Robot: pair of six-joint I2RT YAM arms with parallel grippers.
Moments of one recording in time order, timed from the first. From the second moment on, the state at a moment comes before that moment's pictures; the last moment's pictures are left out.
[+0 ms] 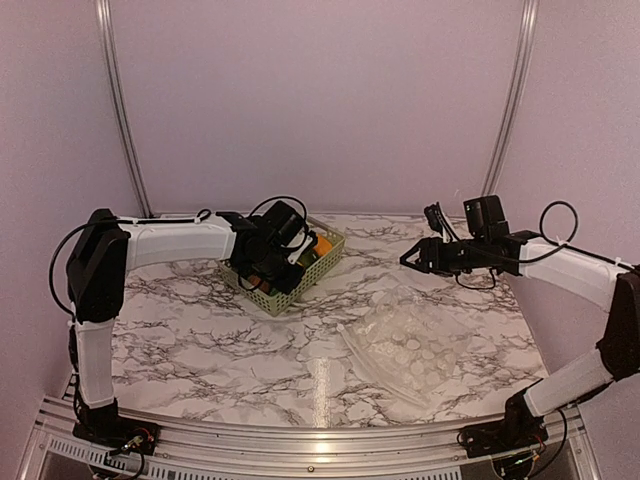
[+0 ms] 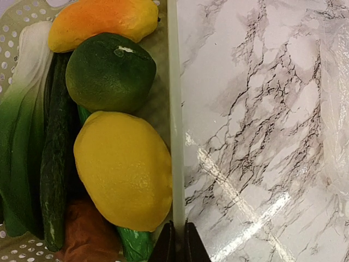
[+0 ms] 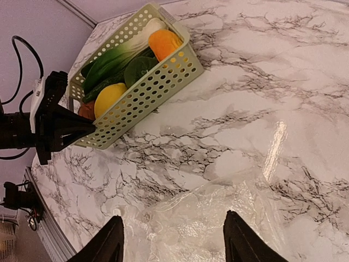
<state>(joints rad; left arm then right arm) -0.80 2.04 1.61 -0.59 -0.09 -0.04 0.31 1.37 0.95 -0.30 -0.50 0.29</state>
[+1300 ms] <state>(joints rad) -0.86 1.34 1.15 -0.43 -0.36 -0.66 0.80 1.29 0.95 -0.50 -0.28 0.27</state>
